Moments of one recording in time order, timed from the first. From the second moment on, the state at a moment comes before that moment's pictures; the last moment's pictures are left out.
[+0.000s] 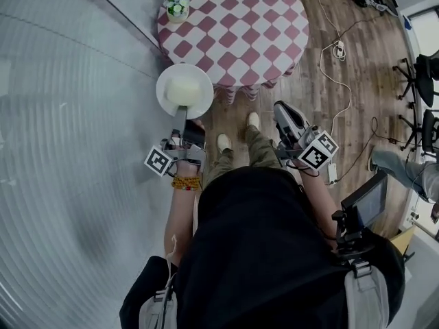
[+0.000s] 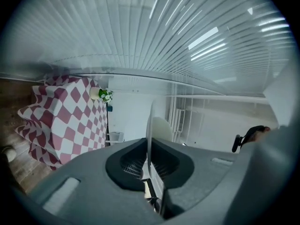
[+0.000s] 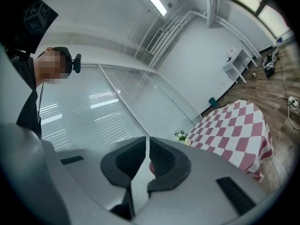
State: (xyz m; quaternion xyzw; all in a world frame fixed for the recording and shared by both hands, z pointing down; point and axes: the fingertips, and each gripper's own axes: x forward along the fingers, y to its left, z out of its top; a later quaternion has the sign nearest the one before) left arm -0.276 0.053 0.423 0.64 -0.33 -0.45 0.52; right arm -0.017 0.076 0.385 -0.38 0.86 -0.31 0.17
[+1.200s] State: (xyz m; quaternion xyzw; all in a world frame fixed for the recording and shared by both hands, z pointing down) left arm -0.179 -0.178 0.533 0.58 -0.45 -0.41 0.54; right arm 0.148 -0.156 0.537 -0.42 0.80 -0.41 0.11
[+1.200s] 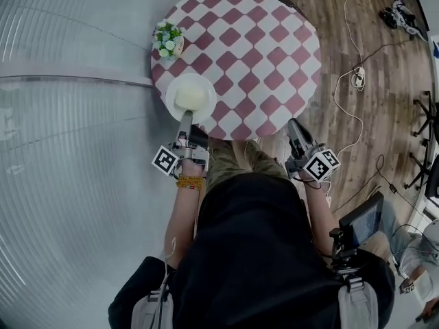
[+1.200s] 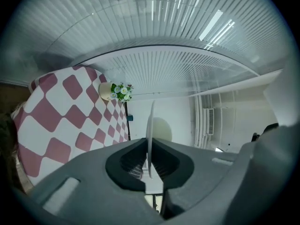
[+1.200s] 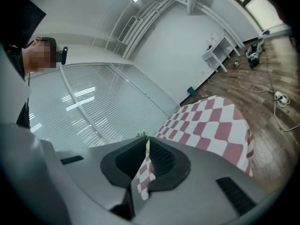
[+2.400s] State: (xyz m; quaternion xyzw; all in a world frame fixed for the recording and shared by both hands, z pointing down) left arm -0.217 -0.353 0.704 0.44 -0.50 -0.40 0.63; right arm 0.093 -0.157 0.590 -0.45 0.75 -0.48 0.05
